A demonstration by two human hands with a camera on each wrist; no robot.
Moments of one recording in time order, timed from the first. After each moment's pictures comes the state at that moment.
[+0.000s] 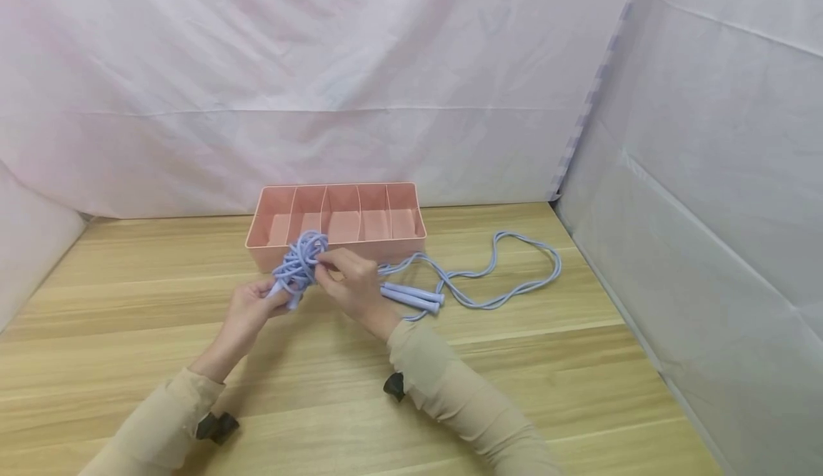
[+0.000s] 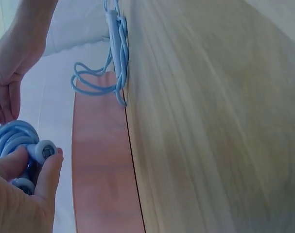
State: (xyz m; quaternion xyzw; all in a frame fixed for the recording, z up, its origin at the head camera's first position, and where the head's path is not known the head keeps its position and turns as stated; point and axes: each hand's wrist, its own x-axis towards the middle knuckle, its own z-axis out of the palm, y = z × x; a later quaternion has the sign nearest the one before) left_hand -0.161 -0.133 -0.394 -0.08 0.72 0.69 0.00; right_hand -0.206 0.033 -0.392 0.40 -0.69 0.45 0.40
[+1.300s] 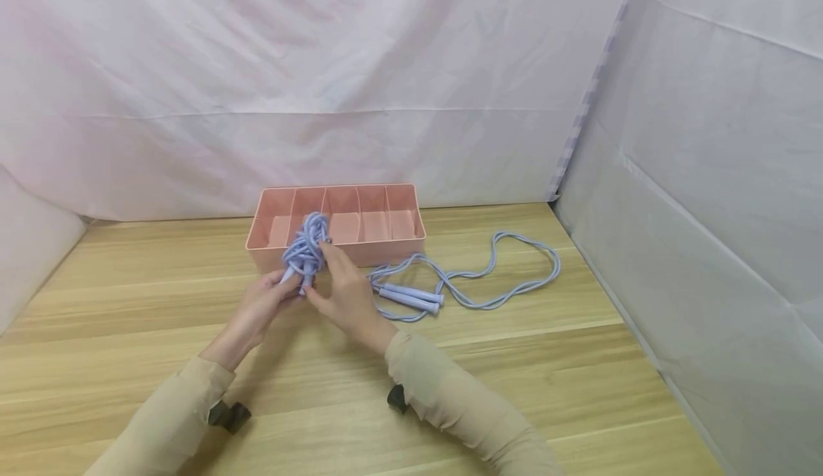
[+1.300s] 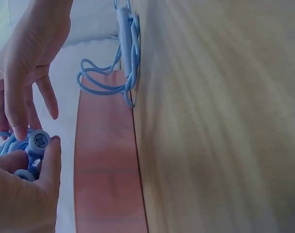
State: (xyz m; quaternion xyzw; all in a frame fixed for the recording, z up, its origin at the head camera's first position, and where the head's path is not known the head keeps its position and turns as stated) left_hand -0.174 -0.130 -0.390 -0.06 0.68 0.72 0.09; right_hand -0.193 0.028 -0.406 0.34 -0.81 0.36 0.30
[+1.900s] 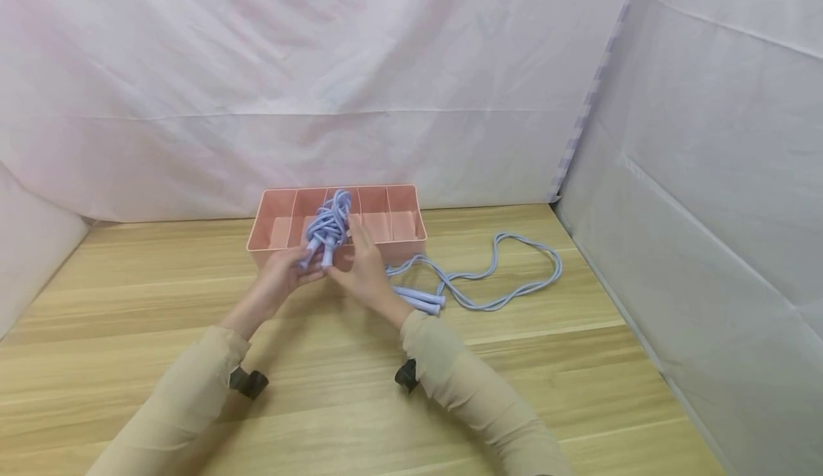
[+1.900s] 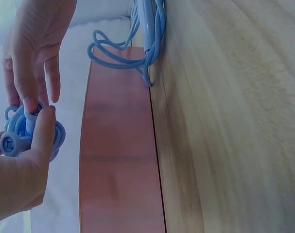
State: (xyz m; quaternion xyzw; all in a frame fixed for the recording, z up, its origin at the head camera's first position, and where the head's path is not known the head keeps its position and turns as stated) left_hand -0.210 -0.116 -0.377 0.01 0.59 0.79 0.13; right_hand -0.226 0.047 -0.396 0.30 -0.80 0.47 0.21
